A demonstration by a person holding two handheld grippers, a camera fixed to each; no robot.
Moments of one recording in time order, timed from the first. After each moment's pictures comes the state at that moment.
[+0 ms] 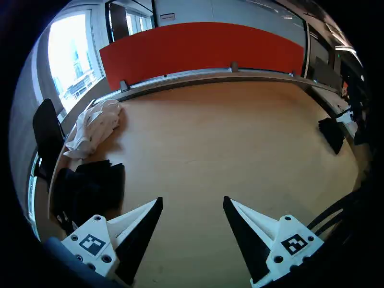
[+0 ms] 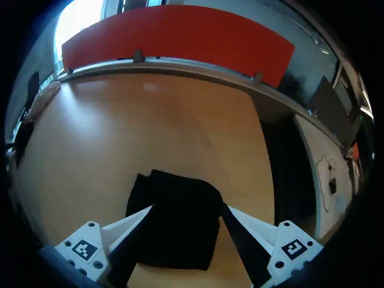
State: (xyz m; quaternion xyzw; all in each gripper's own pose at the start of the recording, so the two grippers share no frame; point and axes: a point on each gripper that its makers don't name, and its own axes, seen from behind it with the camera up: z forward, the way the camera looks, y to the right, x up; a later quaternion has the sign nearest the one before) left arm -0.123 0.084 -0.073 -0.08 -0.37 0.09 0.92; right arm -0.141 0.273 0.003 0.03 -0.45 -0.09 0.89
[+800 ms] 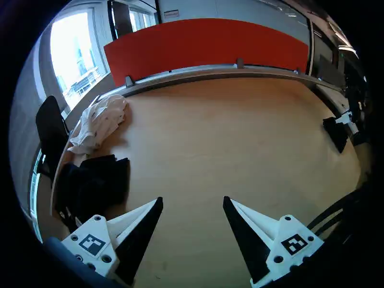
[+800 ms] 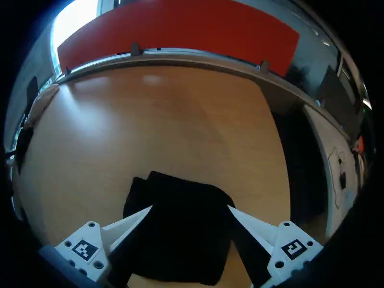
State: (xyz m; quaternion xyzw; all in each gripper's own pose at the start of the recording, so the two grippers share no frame) left arm -0.127 0.072 -0.079 -0.06 -0.38 0.09 0.92; right arm -0.182 0.272 0.019 0.04 -0.47 -0.06 0.88
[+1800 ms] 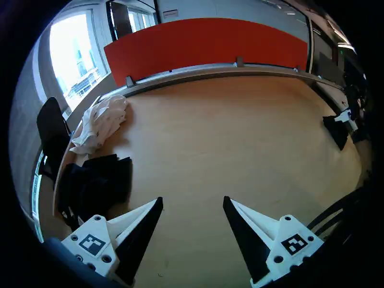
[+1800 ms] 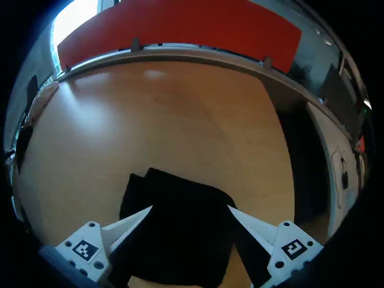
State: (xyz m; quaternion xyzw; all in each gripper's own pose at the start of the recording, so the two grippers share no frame) left arm -0.124 0.071 -0.085 -0.06 -0.38 0.10 0.92; right arm -0.186 0.271 0.022 0.05 -0.47 -0.06 0.88
